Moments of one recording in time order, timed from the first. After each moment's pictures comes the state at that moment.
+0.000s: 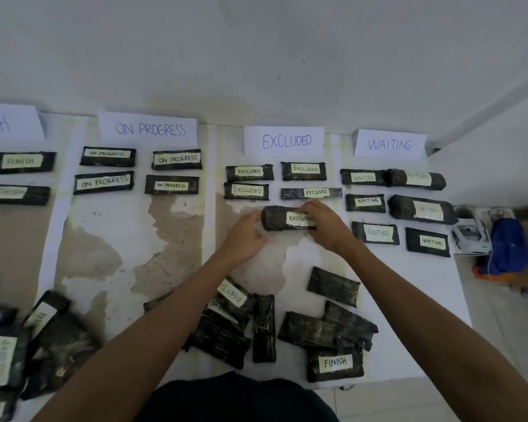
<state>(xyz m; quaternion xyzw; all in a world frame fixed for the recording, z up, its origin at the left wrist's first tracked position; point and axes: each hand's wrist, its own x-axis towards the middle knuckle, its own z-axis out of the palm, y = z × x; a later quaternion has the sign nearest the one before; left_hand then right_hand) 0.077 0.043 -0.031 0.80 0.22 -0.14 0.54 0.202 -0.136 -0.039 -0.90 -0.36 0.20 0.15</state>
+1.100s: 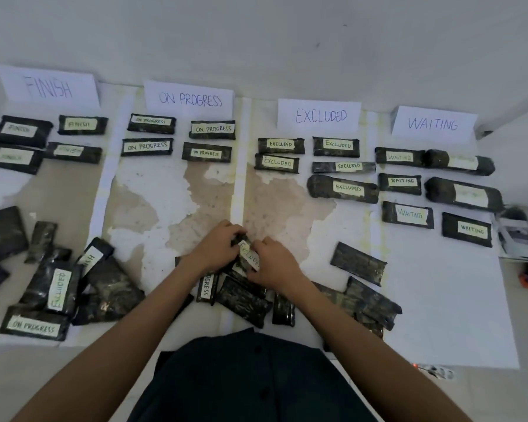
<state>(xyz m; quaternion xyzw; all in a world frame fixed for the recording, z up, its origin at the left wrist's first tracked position) -0.038 0.087 -0.048 0.87 0.20 -0.18 0.41 0.019 -0.062 -0.042 -0.86 -0.38 0.33 0.09</state>
